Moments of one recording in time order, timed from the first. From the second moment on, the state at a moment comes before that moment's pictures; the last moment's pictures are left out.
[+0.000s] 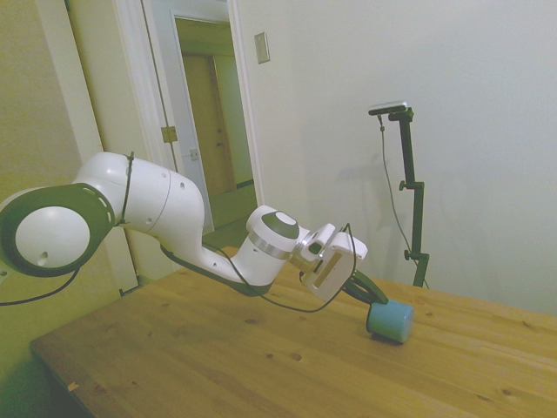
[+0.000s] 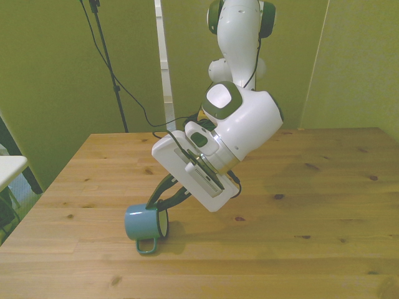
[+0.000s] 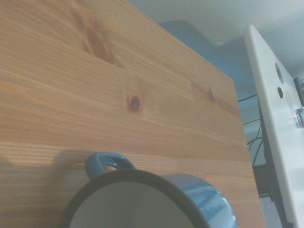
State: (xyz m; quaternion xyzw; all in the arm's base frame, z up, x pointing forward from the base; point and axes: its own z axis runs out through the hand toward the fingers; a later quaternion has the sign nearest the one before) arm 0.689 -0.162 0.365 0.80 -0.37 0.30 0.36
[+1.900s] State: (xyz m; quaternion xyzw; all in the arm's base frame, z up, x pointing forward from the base) arm 0.616 -0.098 0.438 0.94 -0.32 0.08 -0.08
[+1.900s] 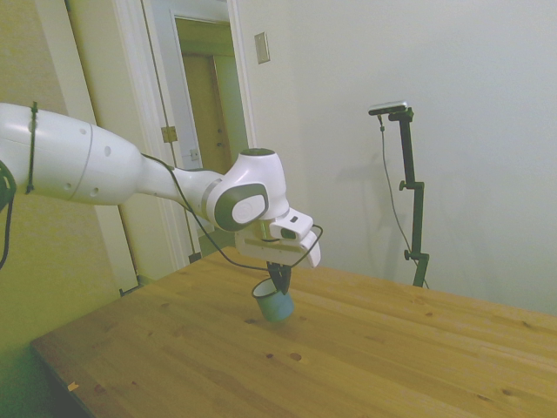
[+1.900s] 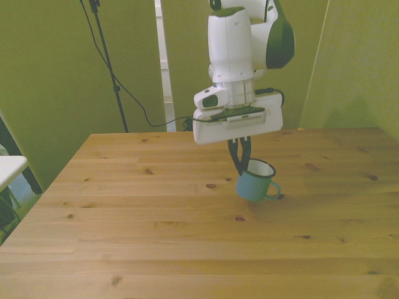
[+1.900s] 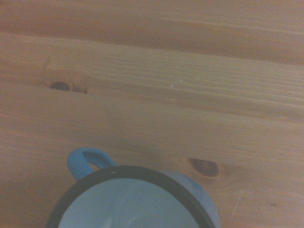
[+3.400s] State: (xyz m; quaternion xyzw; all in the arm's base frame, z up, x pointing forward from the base) arm 0.606 -0.126 0.466 0.94 -0.31 0.10 -0.10
